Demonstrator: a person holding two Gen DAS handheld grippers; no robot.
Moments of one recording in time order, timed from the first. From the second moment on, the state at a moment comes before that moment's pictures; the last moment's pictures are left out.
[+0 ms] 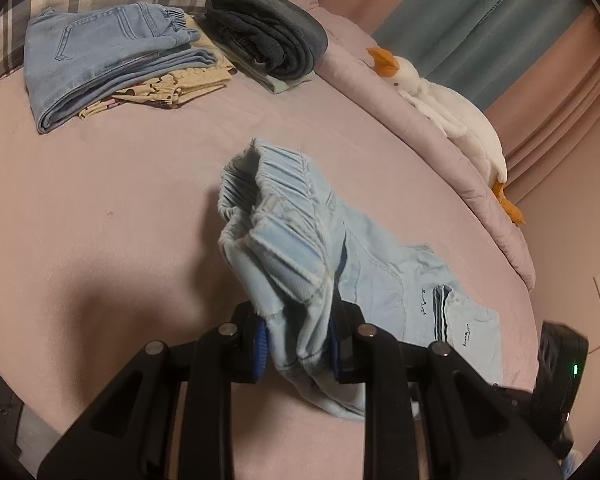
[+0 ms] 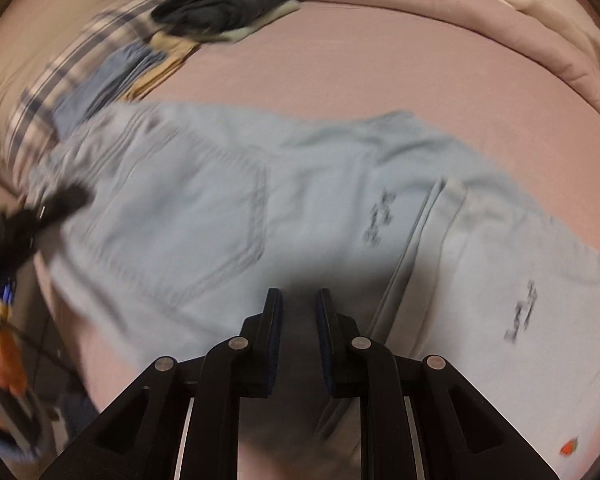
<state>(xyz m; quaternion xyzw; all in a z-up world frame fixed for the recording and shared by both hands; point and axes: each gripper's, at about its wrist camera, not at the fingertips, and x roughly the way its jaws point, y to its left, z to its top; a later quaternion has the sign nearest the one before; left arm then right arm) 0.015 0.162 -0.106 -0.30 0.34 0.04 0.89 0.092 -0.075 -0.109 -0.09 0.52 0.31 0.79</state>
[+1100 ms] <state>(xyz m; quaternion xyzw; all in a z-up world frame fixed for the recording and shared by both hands) 0.036 0.085 -0.034 -0.21 0.30 -0.05 0.93 0.071 -0.161 -0.104 0.06 0.53 0.33 0.78</state>
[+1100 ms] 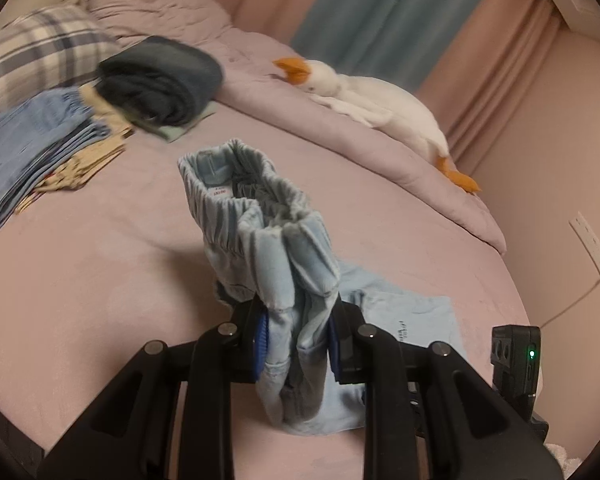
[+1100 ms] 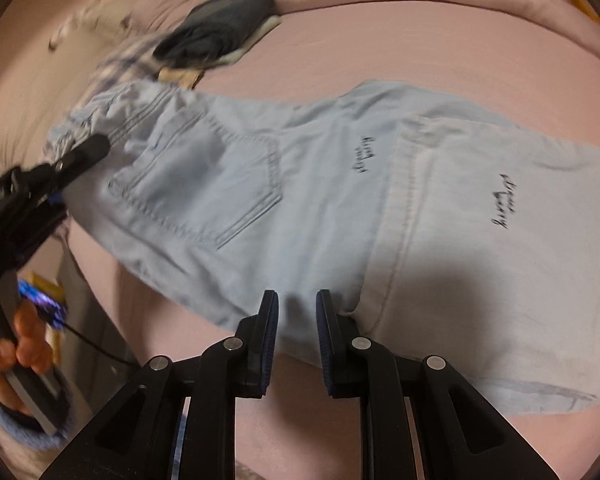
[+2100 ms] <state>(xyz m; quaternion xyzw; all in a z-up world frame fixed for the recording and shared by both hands) 0.088 -0.070 -0.081 -0.07 0.42 -0.19 0.89 0.087 -0.272 -0.152 0.57 0.42 0.36 0.61</state>
